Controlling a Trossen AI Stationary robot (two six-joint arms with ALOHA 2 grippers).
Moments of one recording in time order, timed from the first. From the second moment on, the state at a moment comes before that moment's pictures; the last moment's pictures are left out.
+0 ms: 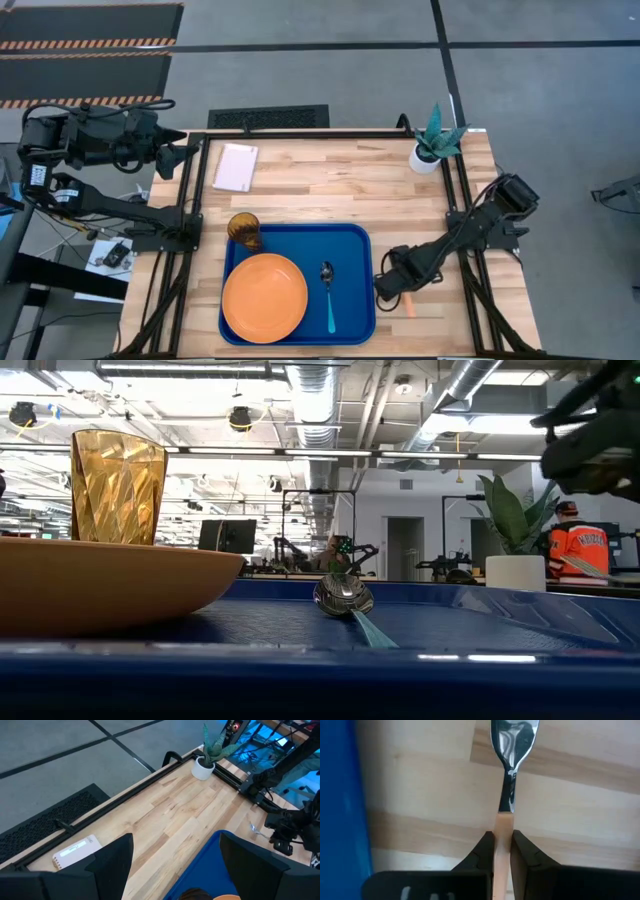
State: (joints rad) left arm 0.13 0.97 1.86 -1.51 -0.35 -0.55; right arm 0.57 1.69 1.04 -0.89 -0.13 1.96
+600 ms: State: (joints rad) left arm 0.13 0.97 1.86 -1.51 -0.35 -0.56; right arm 0.46 1.69 1.22 -0.88 0.01 1.87
